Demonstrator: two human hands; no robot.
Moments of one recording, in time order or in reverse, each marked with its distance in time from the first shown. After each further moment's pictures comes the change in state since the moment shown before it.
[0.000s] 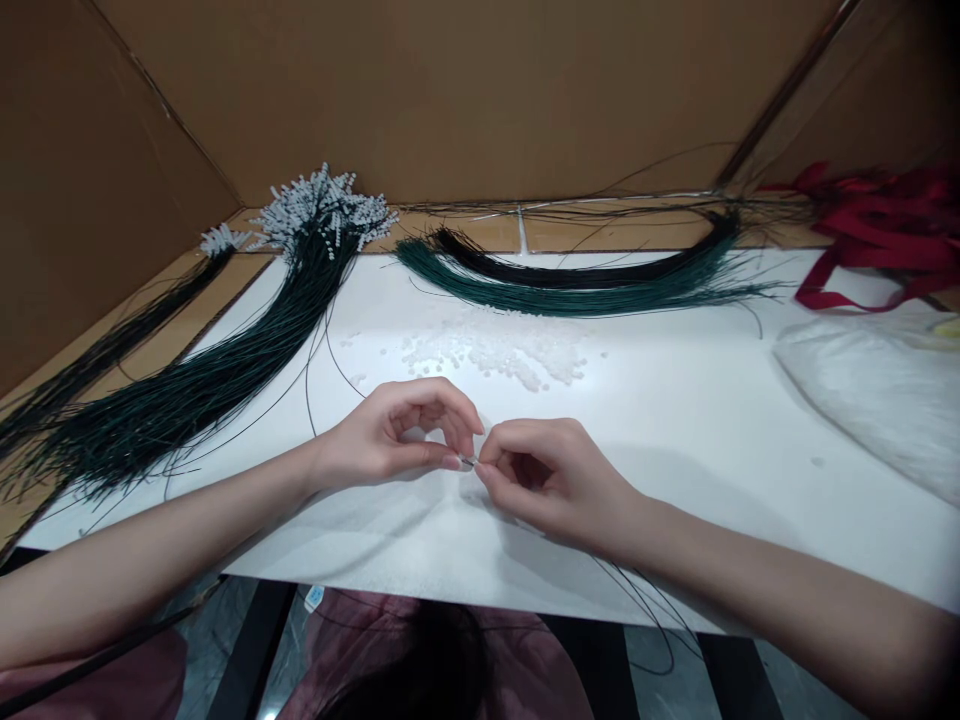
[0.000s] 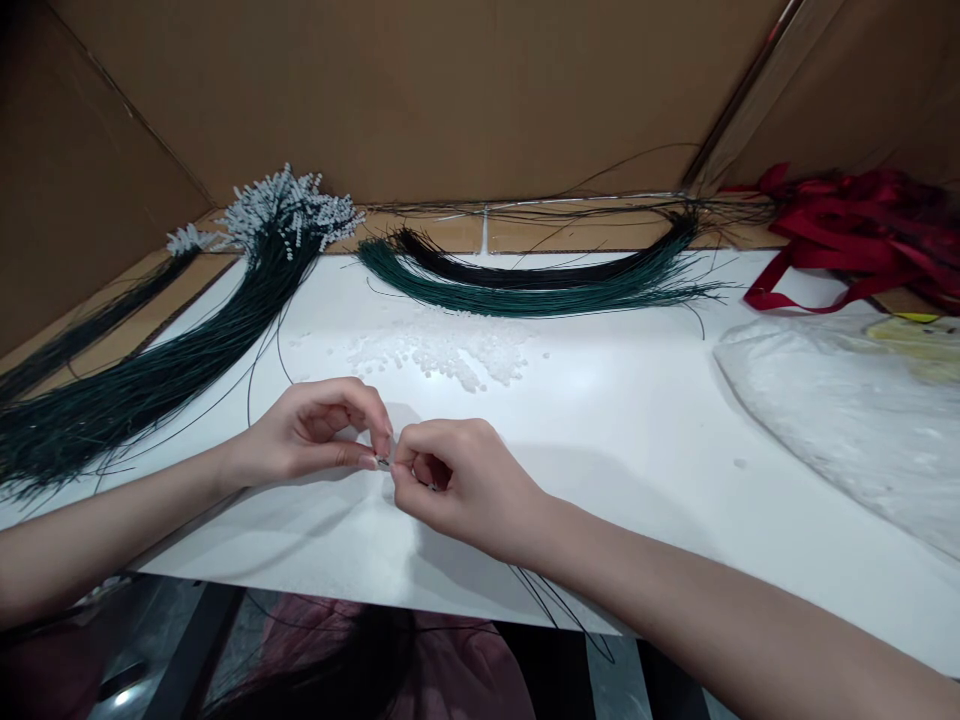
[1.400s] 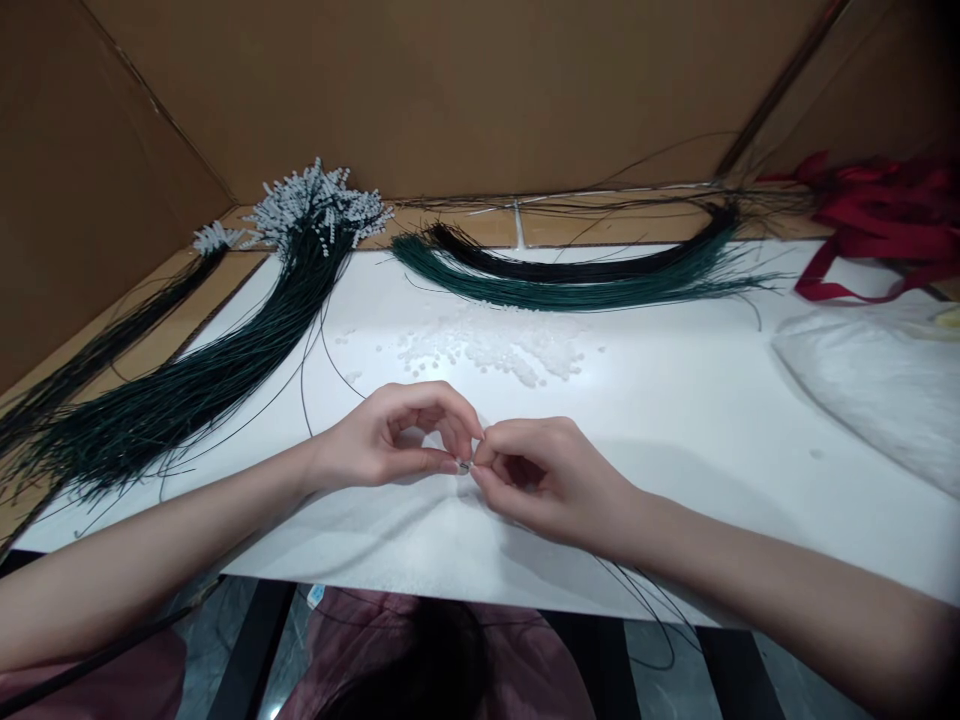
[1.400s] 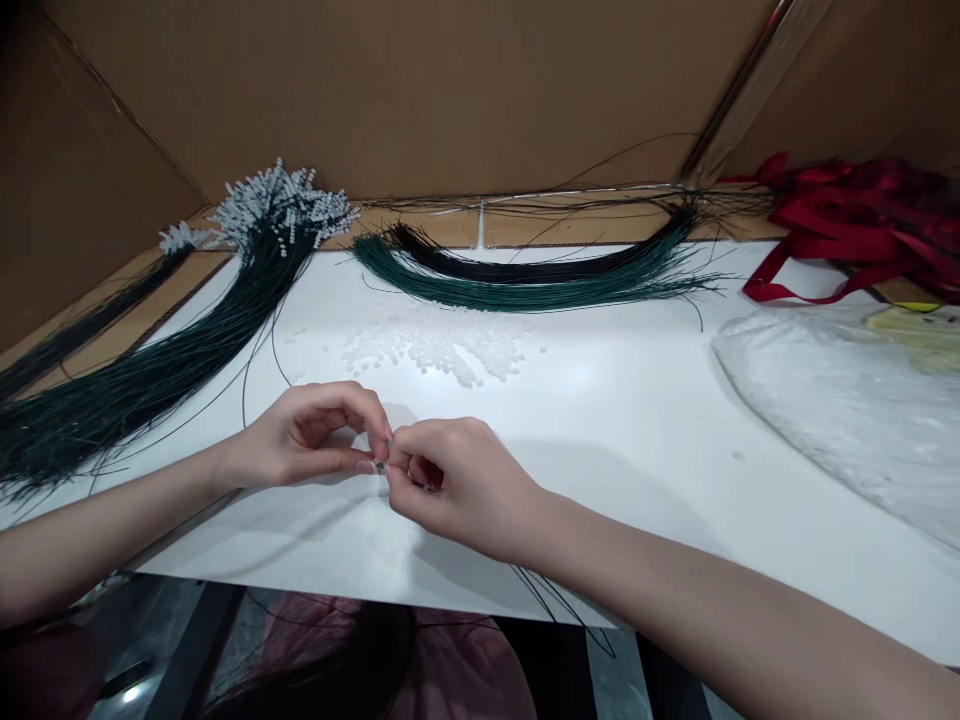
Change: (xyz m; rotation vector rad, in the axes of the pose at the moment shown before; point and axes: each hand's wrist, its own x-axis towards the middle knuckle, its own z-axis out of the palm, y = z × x) left_hand -0.001 0.002 0.002 0.031 -0.055 -0.030; right_hand 0.001 0.002 0.001 -0.038 -0.016 -0.045
